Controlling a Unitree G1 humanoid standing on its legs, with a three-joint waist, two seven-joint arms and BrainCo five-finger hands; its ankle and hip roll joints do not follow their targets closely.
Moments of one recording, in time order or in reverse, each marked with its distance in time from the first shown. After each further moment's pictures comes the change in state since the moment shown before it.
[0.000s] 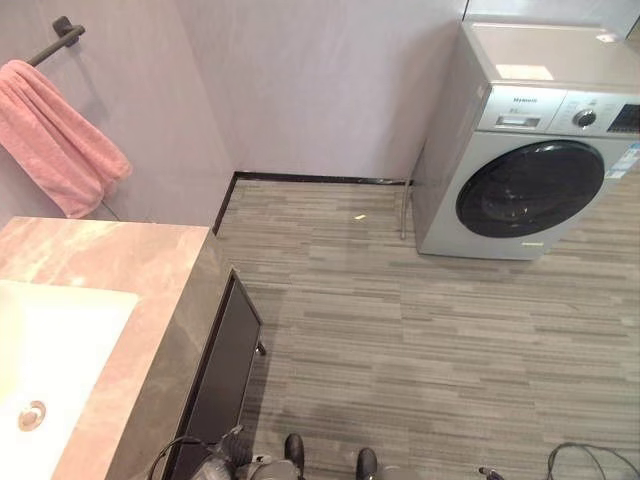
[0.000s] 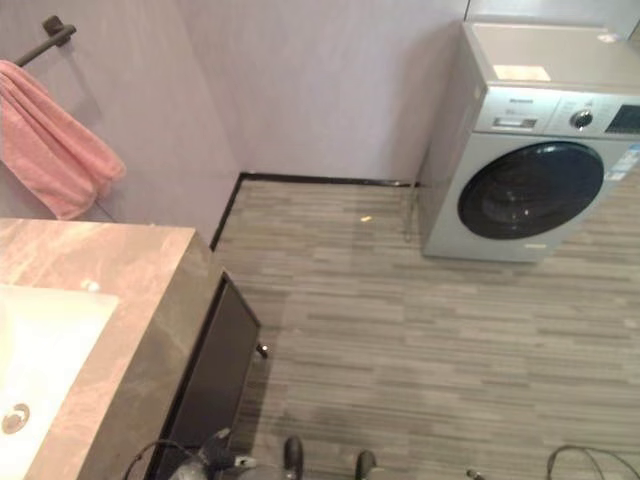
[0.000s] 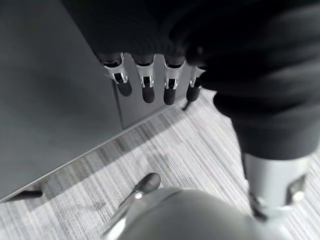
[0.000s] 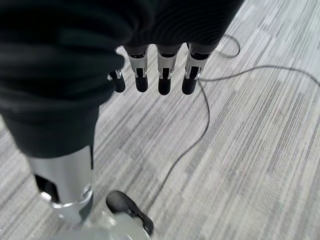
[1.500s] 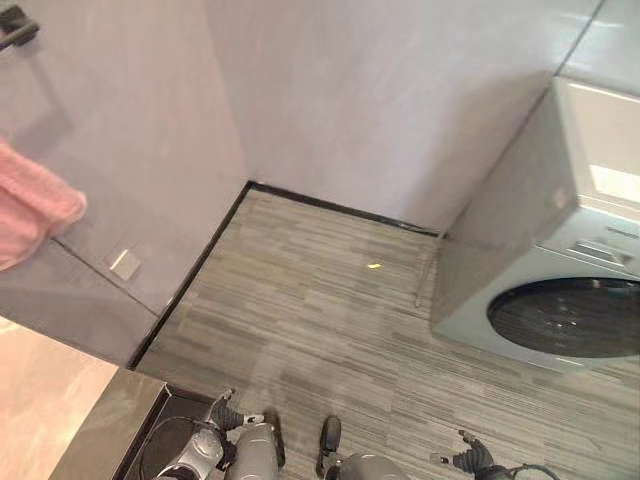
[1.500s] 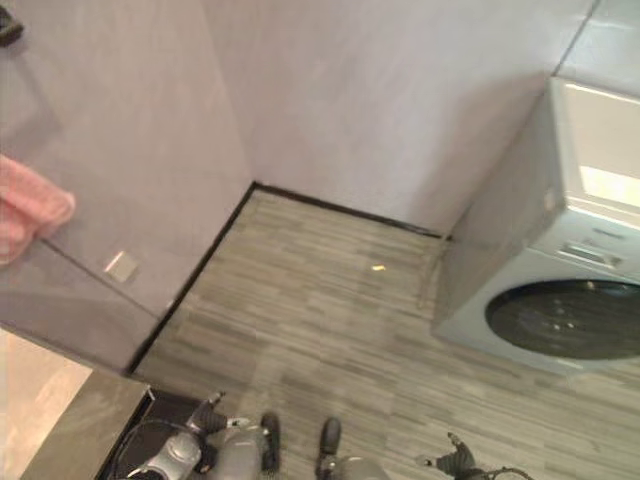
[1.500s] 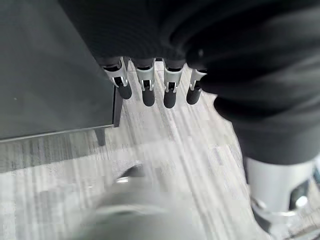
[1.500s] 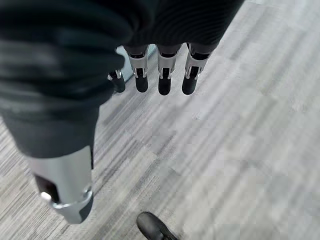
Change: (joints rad) left arm -0.031 0.062 0.027 -0.079 -0.093 -0.057 0.003; right arm 0.062 -0.006 -0.002 -0.278 0.147 -0.067 0.004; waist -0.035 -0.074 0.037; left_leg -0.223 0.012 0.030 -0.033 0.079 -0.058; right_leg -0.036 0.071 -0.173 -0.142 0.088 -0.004
